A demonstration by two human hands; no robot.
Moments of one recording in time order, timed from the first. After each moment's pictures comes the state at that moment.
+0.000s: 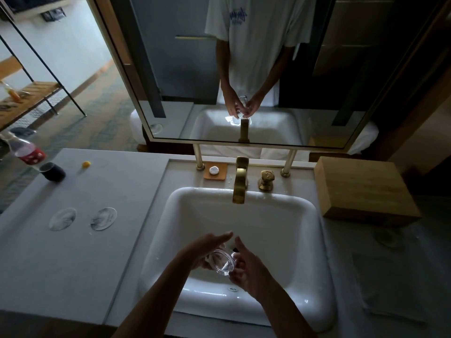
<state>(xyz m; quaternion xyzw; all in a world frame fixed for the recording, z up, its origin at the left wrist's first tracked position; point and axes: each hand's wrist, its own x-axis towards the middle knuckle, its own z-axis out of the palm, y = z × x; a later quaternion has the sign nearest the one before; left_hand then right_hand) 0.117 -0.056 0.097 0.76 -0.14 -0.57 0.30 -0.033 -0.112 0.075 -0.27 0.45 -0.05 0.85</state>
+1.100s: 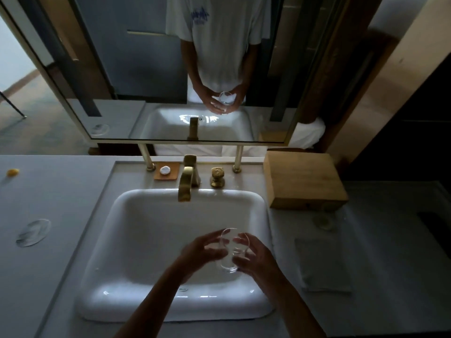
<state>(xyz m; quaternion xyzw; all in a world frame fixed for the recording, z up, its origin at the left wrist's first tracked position) 0.016 -0.098 0.091 0.62 -0.38 -0.53 0.43 -0.176 -0.184 0.098 -0.51 0.38 -0.16 0.76</state>
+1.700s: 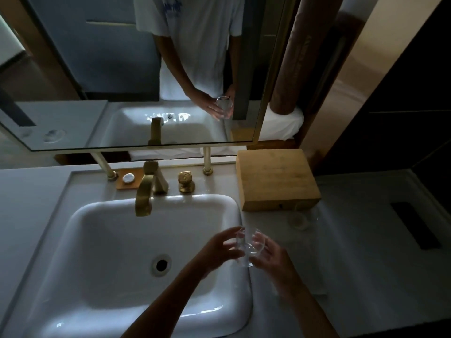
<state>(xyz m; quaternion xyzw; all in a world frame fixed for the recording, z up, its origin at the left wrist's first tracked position) -0.070 -0.212 0.069 0.56 -0.37 -0.60 0.45 -0.262 -0.267 0.075 -0.52 0.45 -0.21 0.69</state>
